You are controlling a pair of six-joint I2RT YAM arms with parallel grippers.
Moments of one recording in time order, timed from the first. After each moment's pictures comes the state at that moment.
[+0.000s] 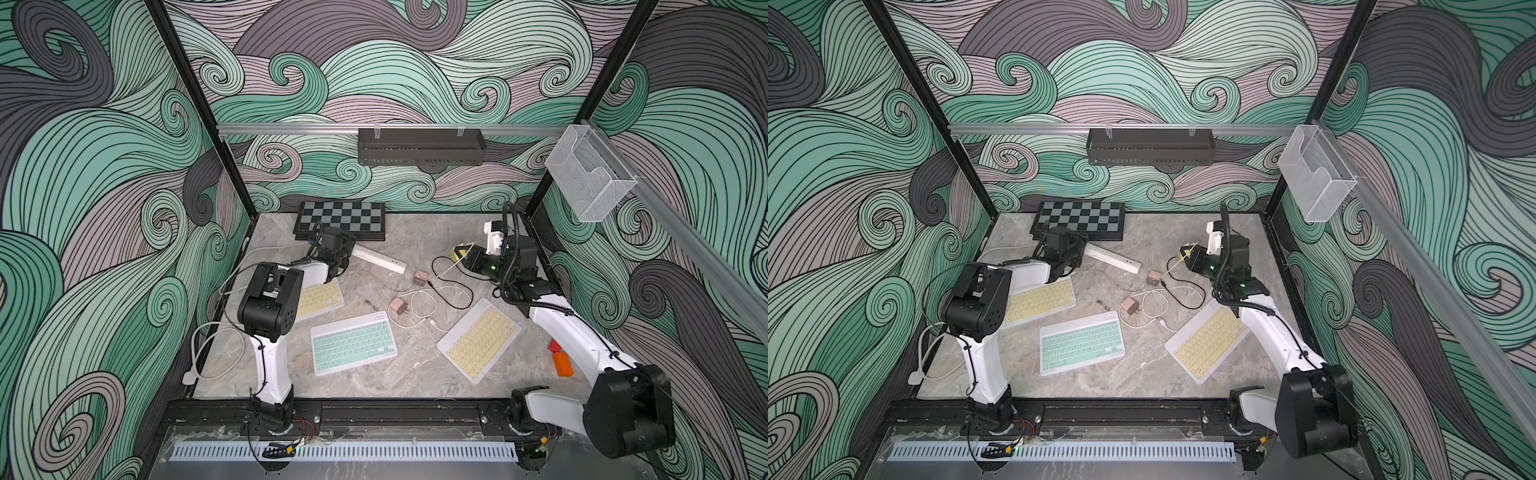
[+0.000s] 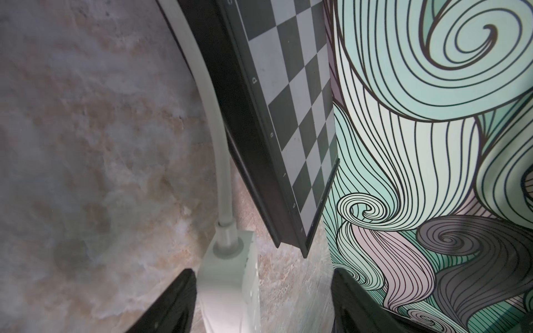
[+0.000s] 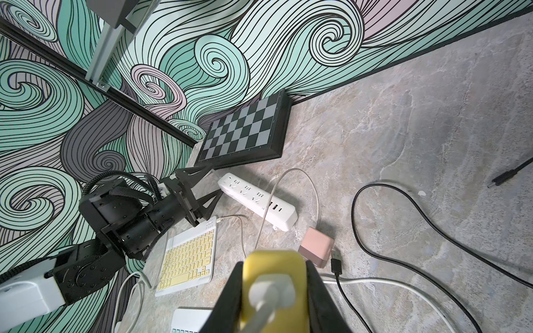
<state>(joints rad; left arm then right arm) -0.27 1.98 1.15 0.28 -0.03 -1.38 0.14 1.25 0.85 -0.05 -0.38 0.55</state>
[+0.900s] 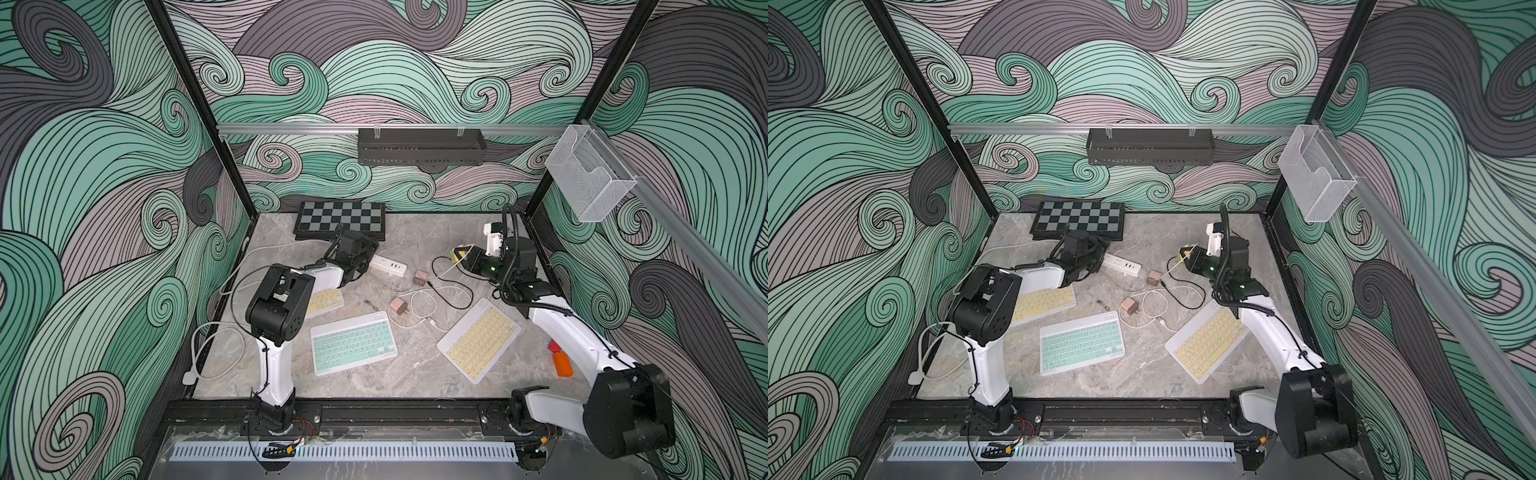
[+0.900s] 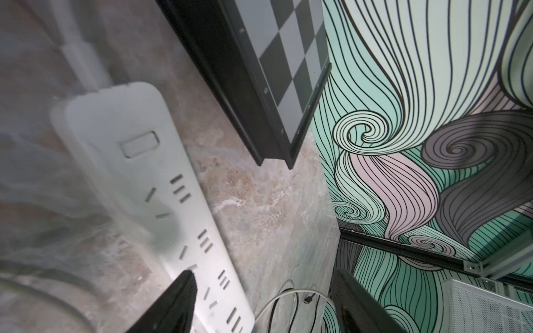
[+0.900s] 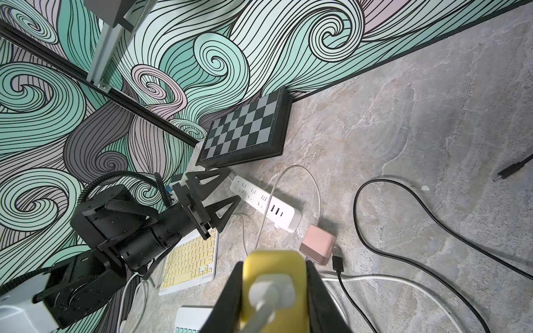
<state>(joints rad) -0.41 1.98 1.18 0.27 0.04 -1.35 0.14 1.25 0.84 -0.04 -0.39 0.56</state>
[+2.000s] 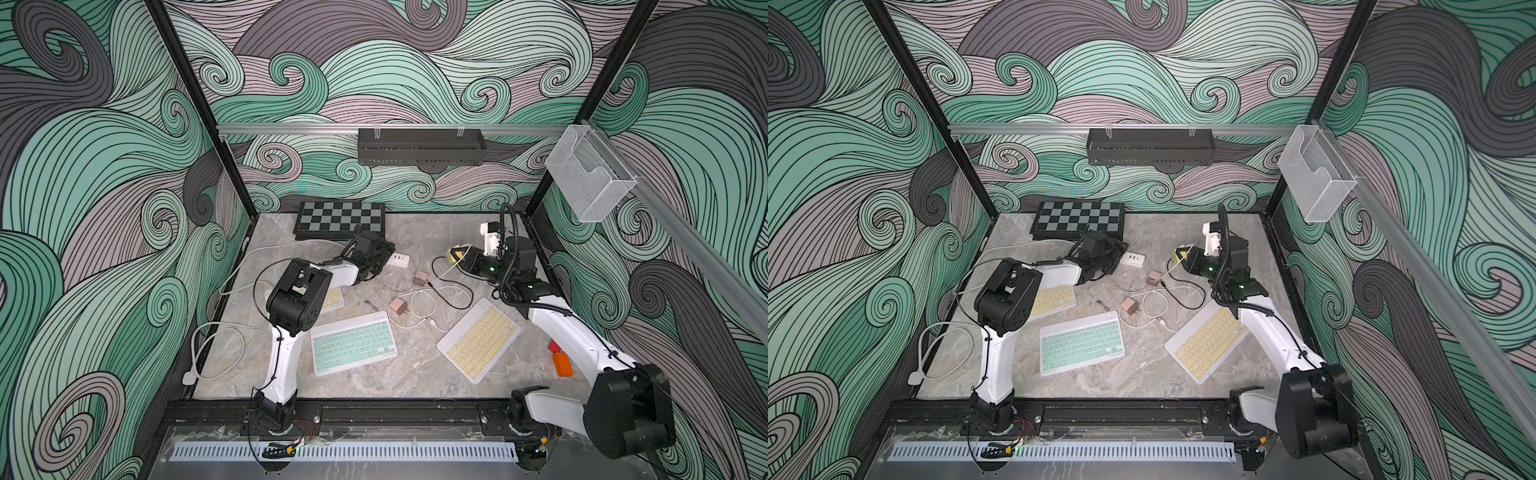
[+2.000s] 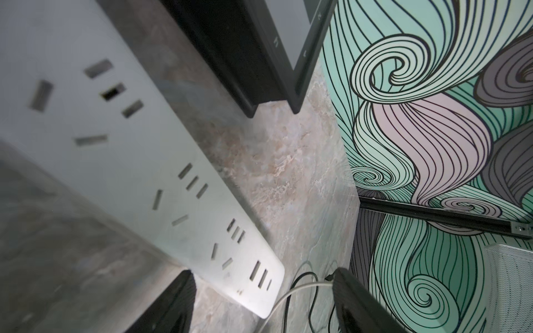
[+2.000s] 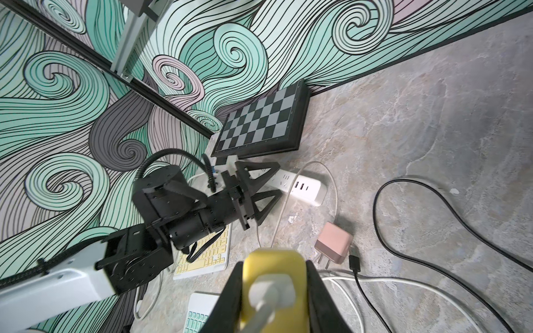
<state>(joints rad) -0.46 2.15 1.34 0.23 0.10 -1.28 0.16 1.25 0.84 -0.02 -0.48 0.56</state>
